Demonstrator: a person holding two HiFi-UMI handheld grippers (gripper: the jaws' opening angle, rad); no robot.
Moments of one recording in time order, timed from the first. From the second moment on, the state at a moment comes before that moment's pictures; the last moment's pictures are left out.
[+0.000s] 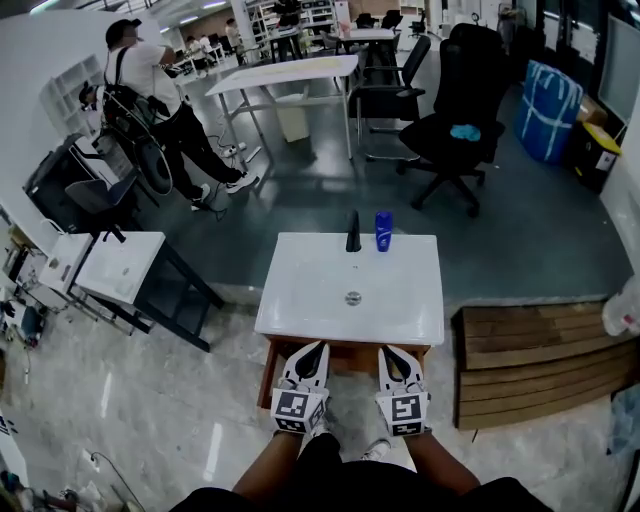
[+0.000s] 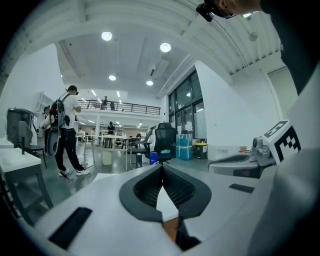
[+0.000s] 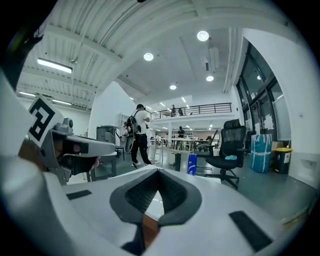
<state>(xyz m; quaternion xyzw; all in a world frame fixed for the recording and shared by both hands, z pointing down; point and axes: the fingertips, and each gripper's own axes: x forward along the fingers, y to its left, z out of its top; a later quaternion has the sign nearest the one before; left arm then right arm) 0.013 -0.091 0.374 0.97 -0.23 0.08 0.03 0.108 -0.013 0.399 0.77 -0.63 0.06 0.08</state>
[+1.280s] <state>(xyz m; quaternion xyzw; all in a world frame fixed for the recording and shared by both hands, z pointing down) 0.103 -0.299 0.369 0.98 -0.19 0.08 0.02 0.245 -0.206 0.385 0.85 -0.52 0.03 0.08</state>
